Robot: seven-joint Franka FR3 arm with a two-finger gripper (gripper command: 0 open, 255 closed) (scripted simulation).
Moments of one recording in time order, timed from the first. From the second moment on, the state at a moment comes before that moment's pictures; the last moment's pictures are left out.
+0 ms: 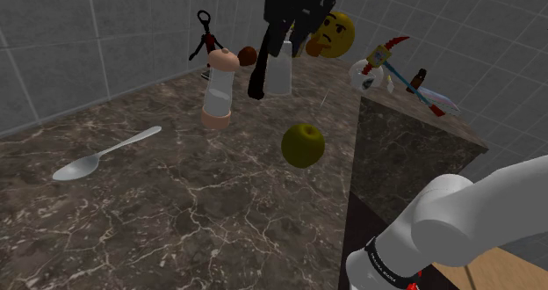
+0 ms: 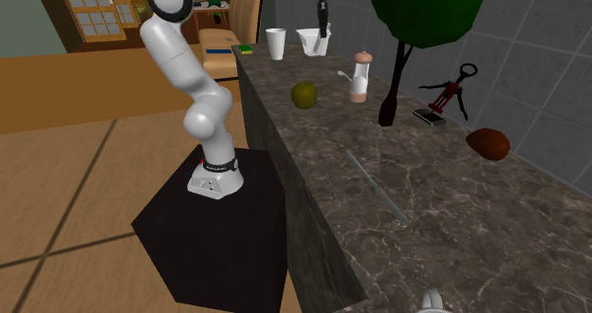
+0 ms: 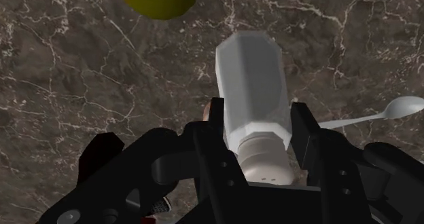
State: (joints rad) arm 0.09 -0.41 0.42 -1.78 0.17 1.49 0.40
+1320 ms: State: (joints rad) arm 0.12 -0.30 0.57 -1.85 0.15 1.69 0.57
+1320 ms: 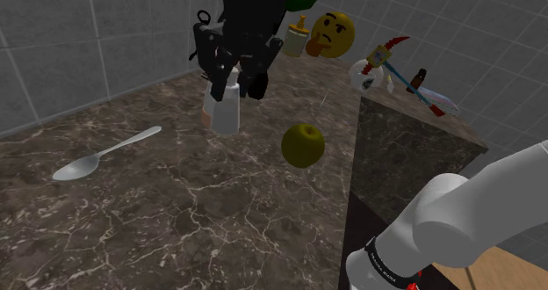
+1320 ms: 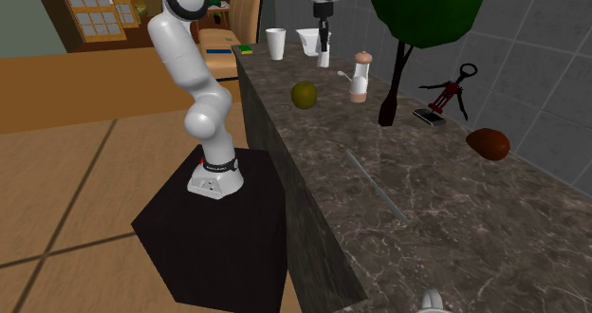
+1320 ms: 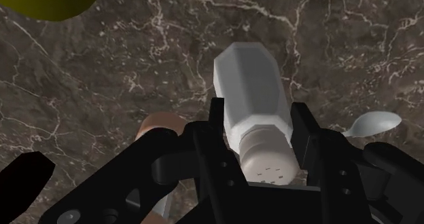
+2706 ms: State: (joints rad) arm 0.13 -0.32 0.59 -2.11 0.17 1.93 0.56
